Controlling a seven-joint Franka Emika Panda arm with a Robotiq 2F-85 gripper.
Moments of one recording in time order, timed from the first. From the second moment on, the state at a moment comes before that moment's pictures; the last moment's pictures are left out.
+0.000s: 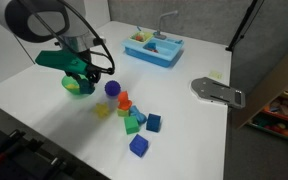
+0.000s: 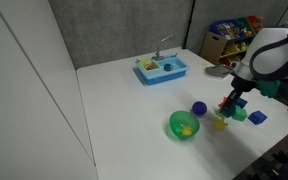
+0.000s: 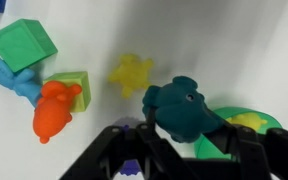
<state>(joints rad) -0.15 0.22 0.11 -2.48 0.15 2.63 -0.40</state>
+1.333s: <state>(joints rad) 0.04 0.54 0.18 -2.14 0.11 2.63 -0.37</state>
